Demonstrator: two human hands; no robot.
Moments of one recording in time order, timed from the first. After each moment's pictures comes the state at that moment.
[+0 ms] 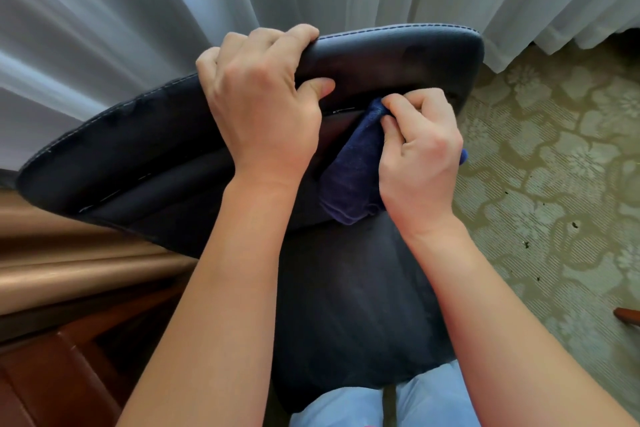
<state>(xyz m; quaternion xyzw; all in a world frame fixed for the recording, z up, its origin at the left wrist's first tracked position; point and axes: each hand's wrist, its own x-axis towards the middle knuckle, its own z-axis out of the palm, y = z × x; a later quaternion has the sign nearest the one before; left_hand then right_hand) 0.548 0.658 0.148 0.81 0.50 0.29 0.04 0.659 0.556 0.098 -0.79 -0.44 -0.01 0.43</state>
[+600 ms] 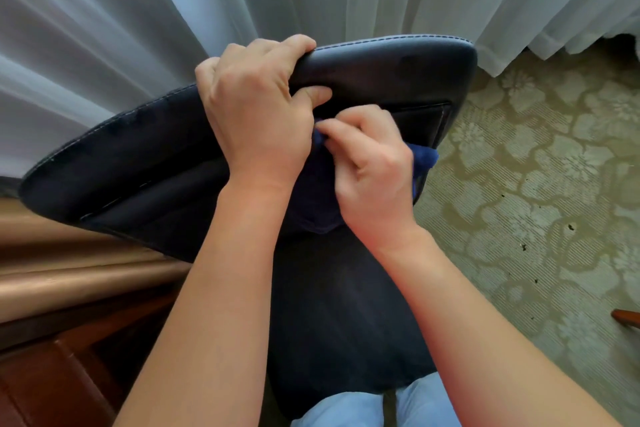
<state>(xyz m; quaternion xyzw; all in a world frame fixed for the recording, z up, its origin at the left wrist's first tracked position) 0.546 0.662 0.155 0.82 0.50 0.27 0.06 0.627 0.562 0.106 -0.70 -0.52 0.06 0.49</state>
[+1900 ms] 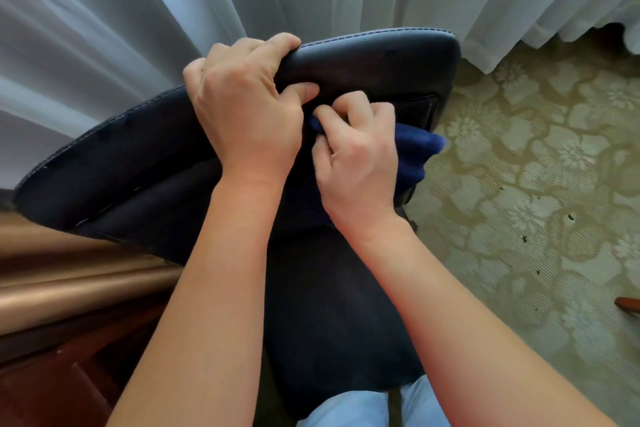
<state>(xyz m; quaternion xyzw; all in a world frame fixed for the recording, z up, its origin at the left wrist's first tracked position) 0.547 0.662 0.156 0.81 0.52 0.26 0.07 0.618 0.572 0.106 -0.79 -0.49 -0.01 0.37</state>
